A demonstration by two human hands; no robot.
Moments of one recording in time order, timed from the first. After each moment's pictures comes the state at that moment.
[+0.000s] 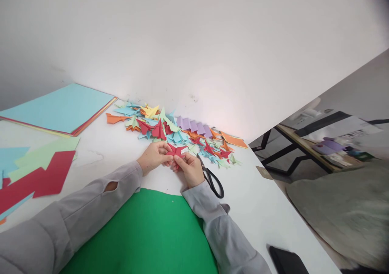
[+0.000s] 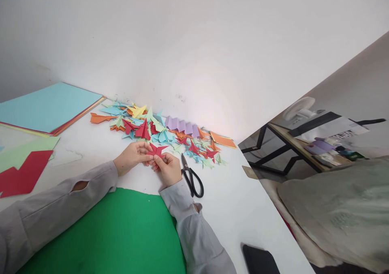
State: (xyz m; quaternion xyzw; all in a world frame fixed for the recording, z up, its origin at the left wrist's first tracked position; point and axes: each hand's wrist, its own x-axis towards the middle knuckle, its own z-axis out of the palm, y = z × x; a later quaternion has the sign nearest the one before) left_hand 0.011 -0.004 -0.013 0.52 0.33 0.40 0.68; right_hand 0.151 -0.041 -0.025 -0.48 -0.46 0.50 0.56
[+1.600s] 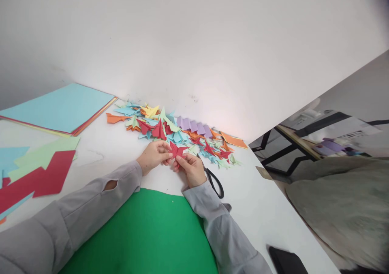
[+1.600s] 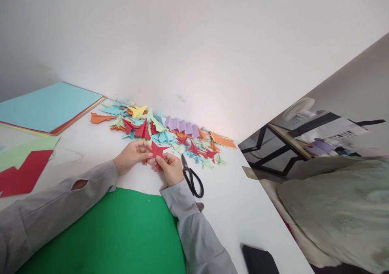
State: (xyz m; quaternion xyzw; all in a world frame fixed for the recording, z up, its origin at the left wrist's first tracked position) left_hand 0.012 -0.004 -0.014 0.51 0.33 0.42 0.67; right_hand 0.158 -0.039 -0.029 -0.46 -0.45 0.53 0.56
